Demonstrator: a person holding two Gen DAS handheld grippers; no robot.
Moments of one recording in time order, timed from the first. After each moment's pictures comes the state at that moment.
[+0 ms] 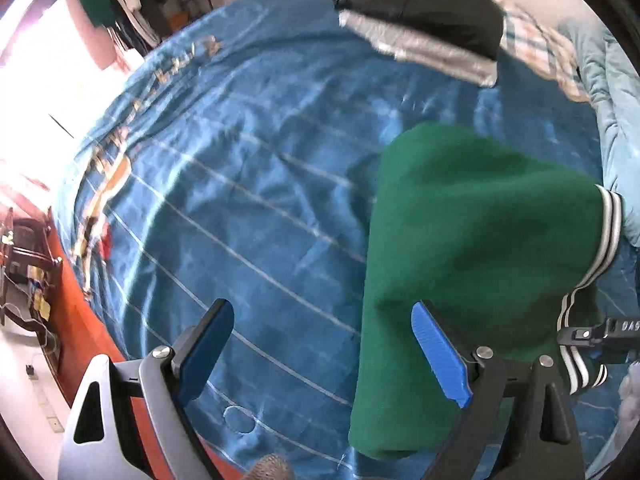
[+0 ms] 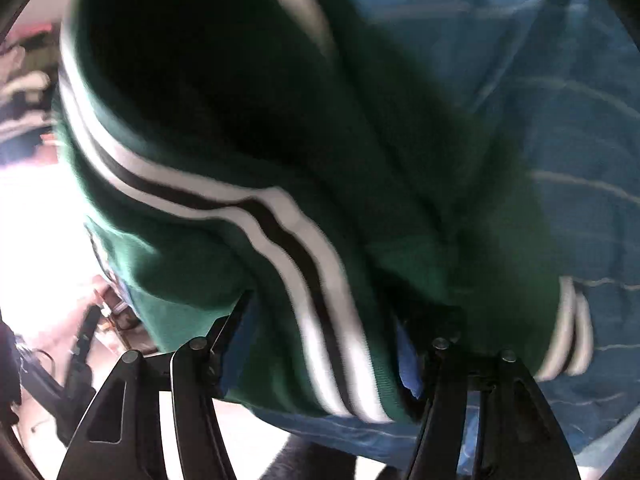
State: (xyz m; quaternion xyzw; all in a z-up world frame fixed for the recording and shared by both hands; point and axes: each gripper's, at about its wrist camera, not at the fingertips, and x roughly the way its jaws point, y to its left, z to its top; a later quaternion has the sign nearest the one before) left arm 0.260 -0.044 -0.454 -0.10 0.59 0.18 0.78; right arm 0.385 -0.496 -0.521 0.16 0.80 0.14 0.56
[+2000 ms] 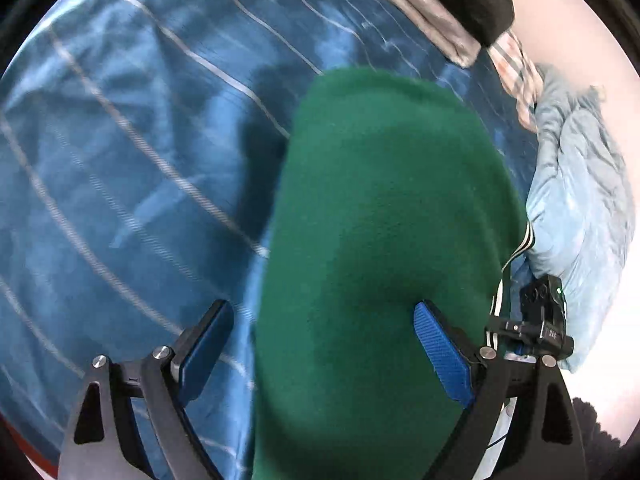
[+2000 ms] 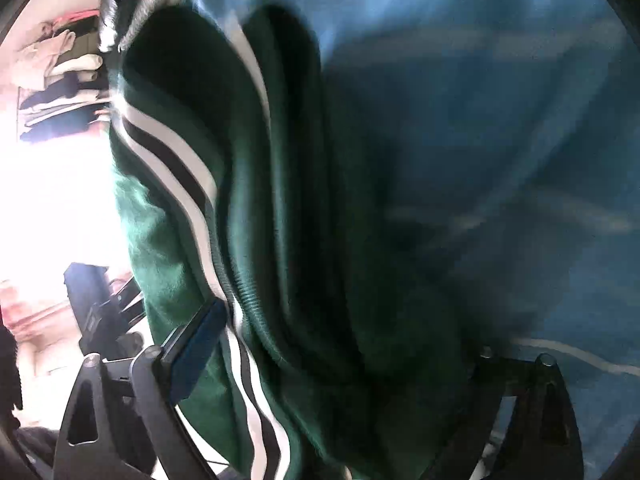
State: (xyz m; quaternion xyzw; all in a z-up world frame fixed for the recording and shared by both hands) left arm 0.305 -0.039 -0.548 -0.35 0.62 0.01 0.71; right arm 0.463 -0.475 -0.615 0.23 0.78 0.27 0.52
